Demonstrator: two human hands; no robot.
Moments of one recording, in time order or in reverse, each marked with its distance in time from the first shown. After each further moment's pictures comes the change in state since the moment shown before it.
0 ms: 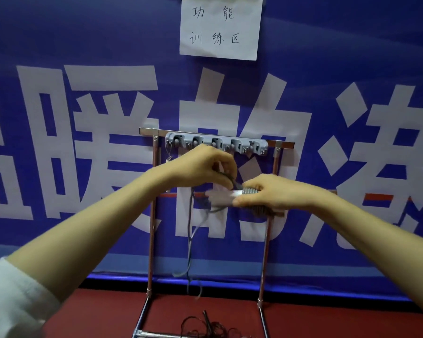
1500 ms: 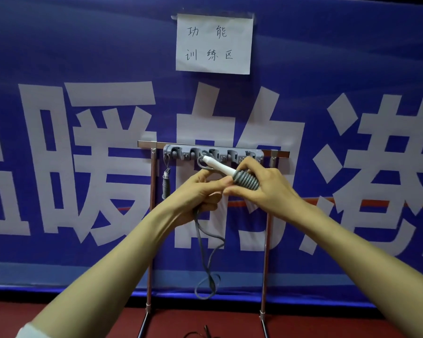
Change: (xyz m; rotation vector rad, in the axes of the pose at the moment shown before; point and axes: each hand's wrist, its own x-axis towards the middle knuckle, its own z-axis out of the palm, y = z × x) left_hand -0.020 0.020 0.034 -1.240 0.217 -0.451; right_hand 0.003 -0.003 0.008 -0.017 0.650 -0.428
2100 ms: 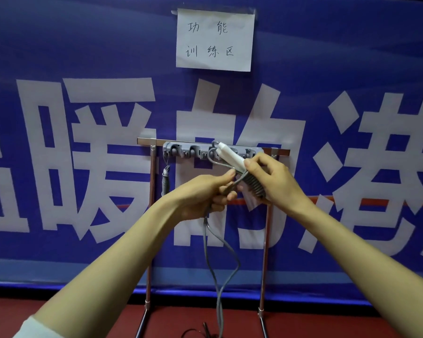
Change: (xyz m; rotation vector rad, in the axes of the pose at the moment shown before) left_hand 0.005 0.009 0.013 0.117 -0.112 -0.199; right_hand -0.002 0.012 0.000 0.298 0.120 0.242
